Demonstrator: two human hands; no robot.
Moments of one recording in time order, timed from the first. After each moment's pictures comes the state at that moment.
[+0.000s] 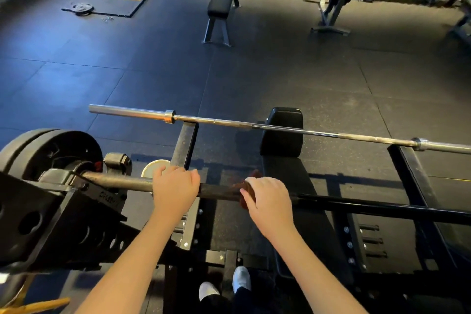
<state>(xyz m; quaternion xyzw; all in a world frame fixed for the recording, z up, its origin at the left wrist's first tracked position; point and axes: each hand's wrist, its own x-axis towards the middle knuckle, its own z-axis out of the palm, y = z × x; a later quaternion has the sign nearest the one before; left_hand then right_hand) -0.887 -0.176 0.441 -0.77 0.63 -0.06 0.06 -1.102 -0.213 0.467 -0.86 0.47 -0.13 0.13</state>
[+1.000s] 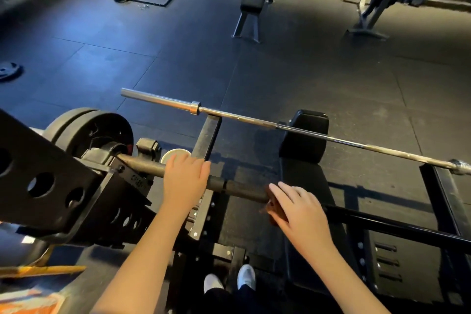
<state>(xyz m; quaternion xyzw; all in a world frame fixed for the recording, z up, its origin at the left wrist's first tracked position) -0.861 -0.159 0.437 -0.80 0.60 -0.08 -0.03 -1.123 -0.218 0.439 -0.91 0.38 -0.13 0.02</state>
